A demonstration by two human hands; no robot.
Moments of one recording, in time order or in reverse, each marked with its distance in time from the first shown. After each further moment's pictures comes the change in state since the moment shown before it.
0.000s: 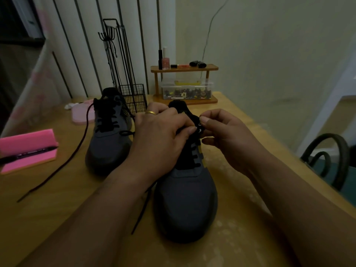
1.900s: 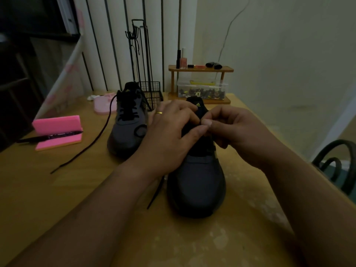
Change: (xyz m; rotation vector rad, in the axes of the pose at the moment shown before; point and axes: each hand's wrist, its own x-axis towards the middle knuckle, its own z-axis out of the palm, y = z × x) left_hand -0.026 0.005 -0.026 -0.168 -0.038 -0.052; right_hand -0.027 -0.033 0.006 -0.273 -0.282 -0.169
